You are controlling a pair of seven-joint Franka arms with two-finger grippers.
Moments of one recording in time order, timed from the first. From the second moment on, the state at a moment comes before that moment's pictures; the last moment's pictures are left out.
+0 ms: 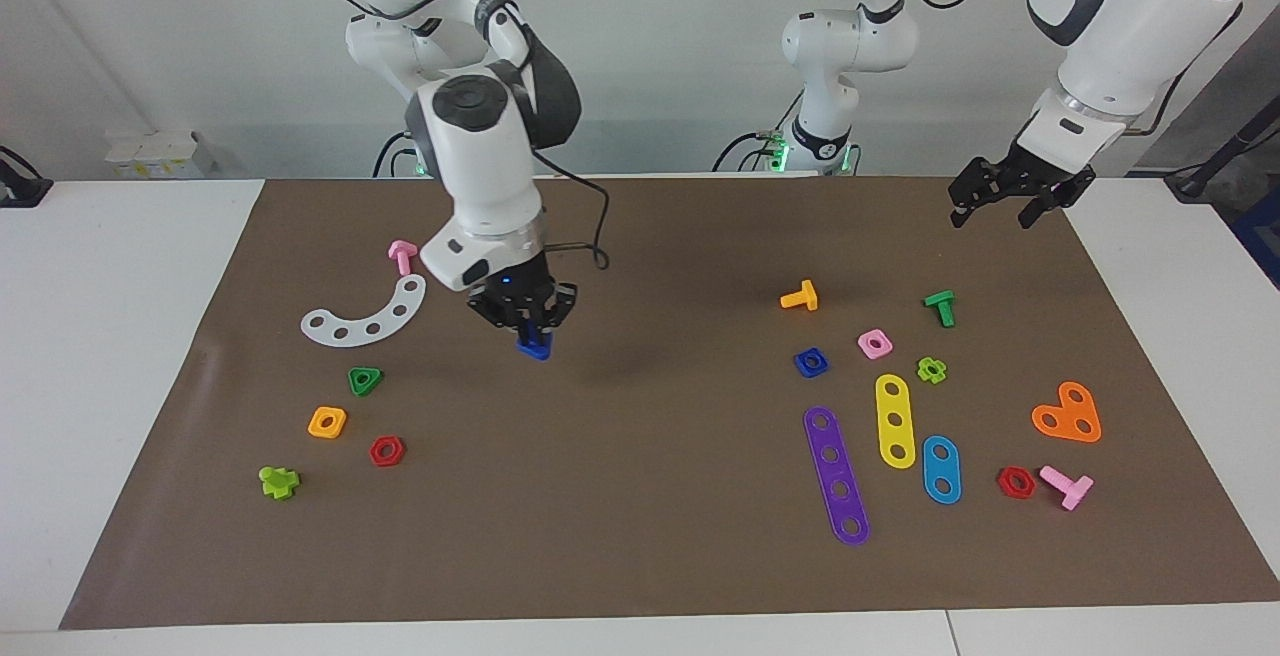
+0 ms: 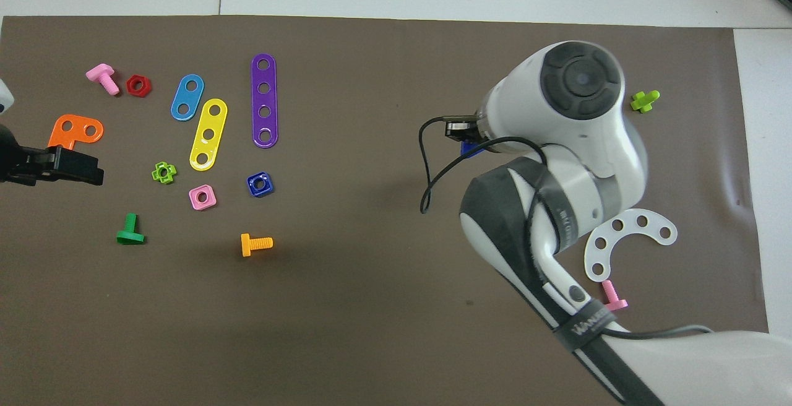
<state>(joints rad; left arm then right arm) -0.13 -0.04 0.12 -1.71 -0.04 1.63 0.06 0.10 0.35 0.41 -1.58 -0.18 2.03 0.65</state>
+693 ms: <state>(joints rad) -0.13 -0.04 0.11 -1.75 -0.04 1.69 0.01 0.18 0.60 0.55 -1.54 -0.51 2.17 1.06</state>
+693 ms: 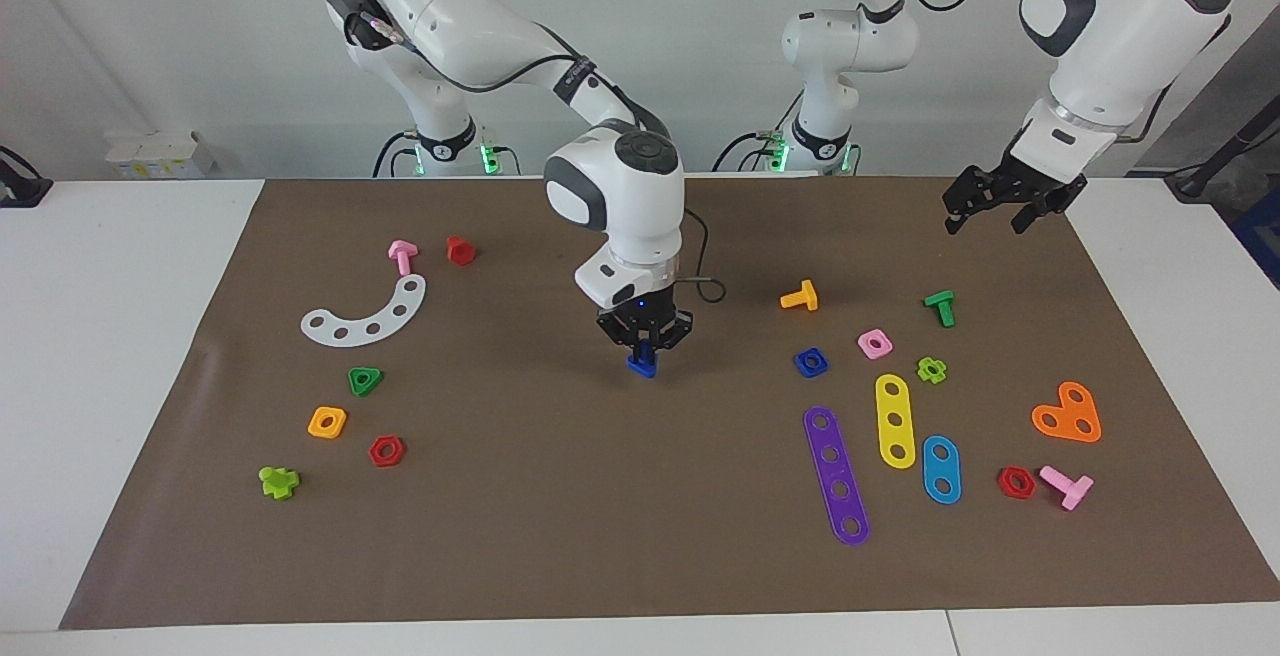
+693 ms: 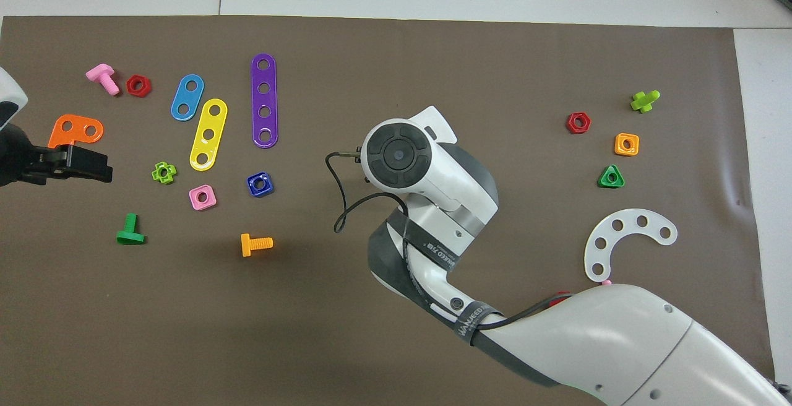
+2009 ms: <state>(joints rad) -0.29 0.10 0.10 -1.88 -0.04 2.02 -0.25 0.05 0.33 0.44 -1.61 -0.35 2.14 0.89</state>
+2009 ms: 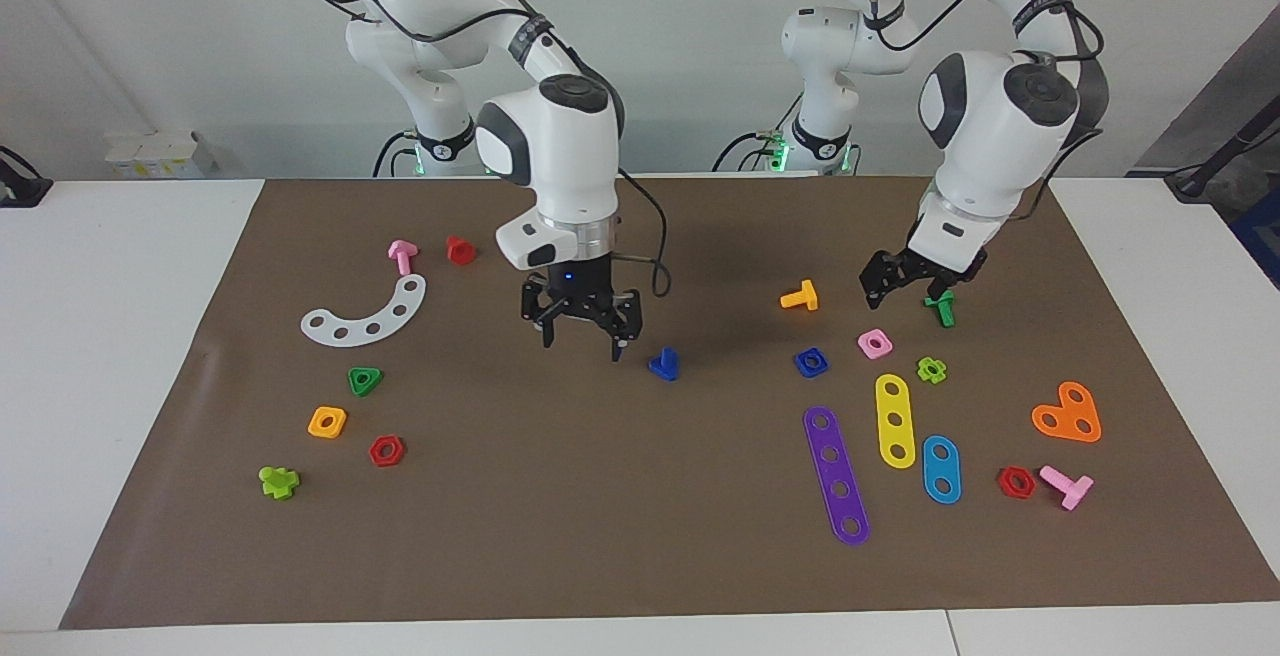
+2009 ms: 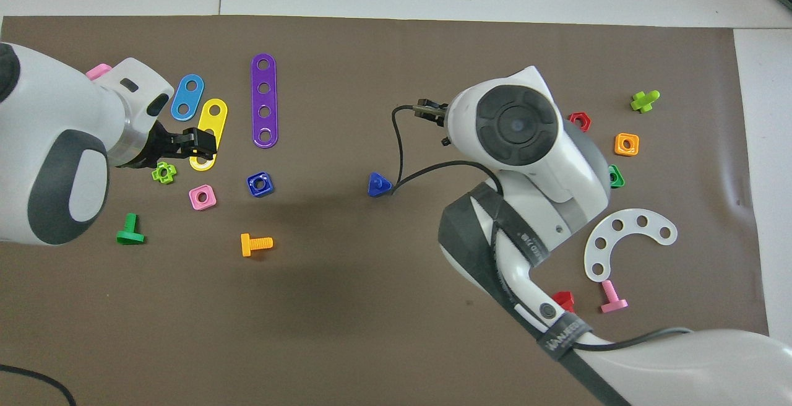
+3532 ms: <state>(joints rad) -0.41 0.29 0.11 -2.05 -0.04 2.35 -0.62 0.09 -0.03 -0.11 -1.61 -0.04 1.57 0.14</state>
